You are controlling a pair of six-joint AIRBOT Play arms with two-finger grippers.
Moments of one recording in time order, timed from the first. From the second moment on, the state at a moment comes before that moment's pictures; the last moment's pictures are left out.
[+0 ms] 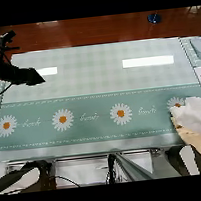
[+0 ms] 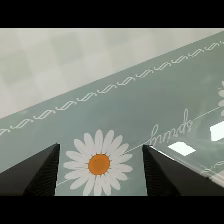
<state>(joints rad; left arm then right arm) 0.08 -1.24 1.35 1.13 -1.45 -1.18 -0.94 -0.75 1.11 -1.48 1.85 1.76</state>
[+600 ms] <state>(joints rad) 0.08 -1.24 1.35 1.14 -1.42 -1.17 -0.95 -0.75 0.66 -2.19 1.84 1.62</state>
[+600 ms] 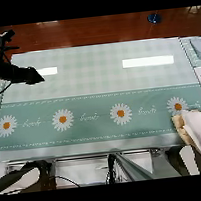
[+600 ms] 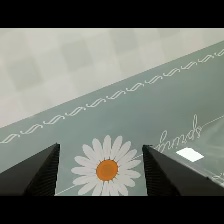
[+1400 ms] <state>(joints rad) 0.08 -1.24 1.35 1.15 -1.41 -1.17 -1.13 -0.76 0.69 -2.15 1.27 1.75</state>
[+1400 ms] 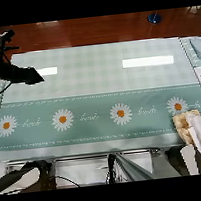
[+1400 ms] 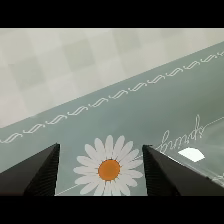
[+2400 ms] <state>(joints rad) -0.26 -1.44 1.35 1.51 -1.23 -1.42 0.25 -1.65 1.52 -1.71 1.51 1.41</state>
